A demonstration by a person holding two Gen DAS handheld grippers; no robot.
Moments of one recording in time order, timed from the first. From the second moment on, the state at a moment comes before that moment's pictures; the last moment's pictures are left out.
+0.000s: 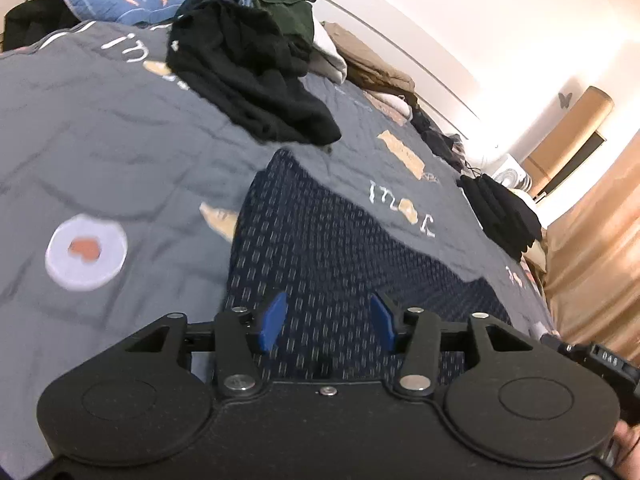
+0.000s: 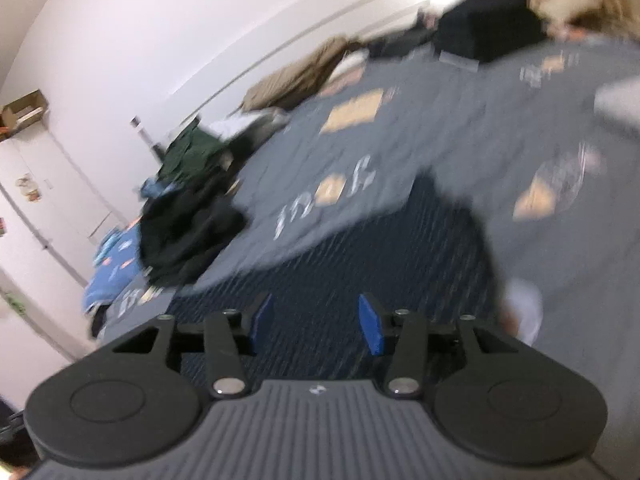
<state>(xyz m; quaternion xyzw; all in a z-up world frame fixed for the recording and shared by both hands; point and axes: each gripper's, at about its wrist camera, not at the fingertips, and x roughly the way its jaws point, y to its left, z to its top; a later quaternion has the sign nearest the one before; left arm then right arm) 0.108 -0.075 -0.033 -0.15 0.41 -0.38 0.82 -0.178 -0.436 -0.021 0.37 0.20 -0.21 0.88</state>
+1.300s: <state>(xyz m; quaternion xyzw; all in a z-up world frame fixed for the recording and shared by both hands) 0.081 -0.077 -0.116 -0.30 0.45 -0.30 0.78 -0.228 -0.387 -0.111 0.57 0.16 -0.25 0.77</state>
